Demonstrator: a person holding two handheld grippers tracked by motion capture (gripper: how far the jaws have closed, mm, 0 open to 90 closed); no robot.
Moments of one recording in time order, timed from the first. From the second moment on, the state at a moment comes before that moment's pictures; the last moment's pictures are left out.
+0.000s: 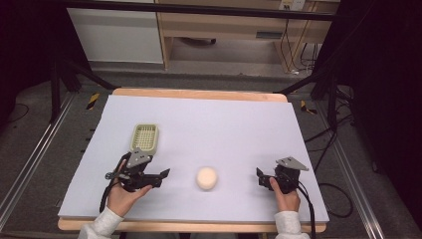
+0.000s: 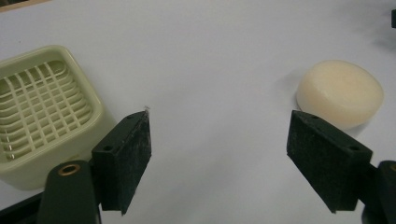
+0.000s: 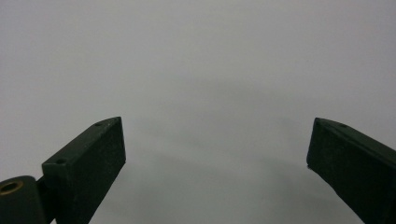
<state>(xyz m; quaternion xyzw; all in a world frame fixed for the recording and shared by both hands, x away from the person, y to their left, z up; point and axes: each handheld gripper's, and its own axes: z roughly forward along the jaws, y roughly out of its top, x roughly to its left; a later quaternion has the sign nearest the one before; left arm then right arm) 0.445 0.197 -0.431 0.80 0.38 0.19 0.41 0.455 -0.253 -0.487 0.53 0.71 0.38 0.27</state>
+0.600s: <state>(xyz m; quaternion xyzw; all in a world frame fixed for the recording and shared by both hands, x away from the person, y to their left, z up) 0.450 0.168 -0.421 0.81 0.36 0.18 0.42 0.455 -0.253 -0.488 0.53 0.71 0.38 0.28</state>
